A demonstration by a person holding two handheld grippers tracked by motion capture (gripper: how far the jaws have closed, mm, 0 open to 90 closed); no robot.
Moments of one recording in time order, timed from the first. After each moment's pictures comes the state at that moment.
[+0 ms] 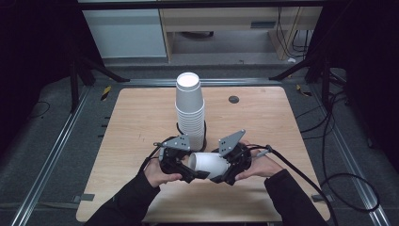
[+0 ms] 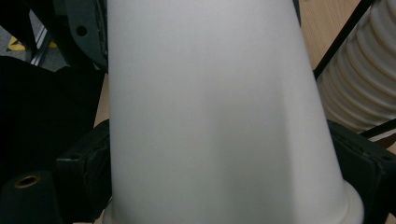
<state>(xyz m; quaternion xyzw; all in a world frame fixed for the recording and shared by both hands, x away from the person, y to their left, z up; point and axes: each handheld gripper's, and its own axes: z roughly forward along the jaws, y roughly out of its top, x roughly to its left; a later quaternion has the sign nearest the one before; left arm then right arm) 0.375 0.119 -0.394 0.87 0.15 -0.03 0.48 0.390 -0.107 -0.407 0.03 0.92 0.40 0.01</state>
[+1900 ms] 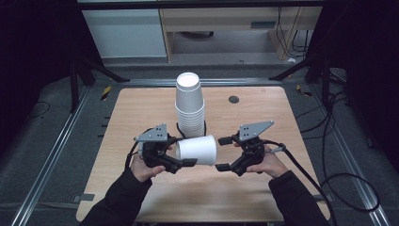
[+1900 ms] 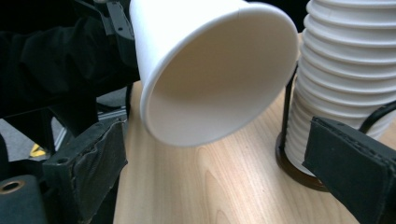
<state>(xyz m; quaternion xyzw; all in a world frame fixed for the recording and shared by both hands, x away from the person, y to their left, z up) 0.375 0.159 -0.366 0.81 0.15 0.02 0.56 0.392 -0.143 -0.386 0.11 0.82 0.56 -0.02</state>
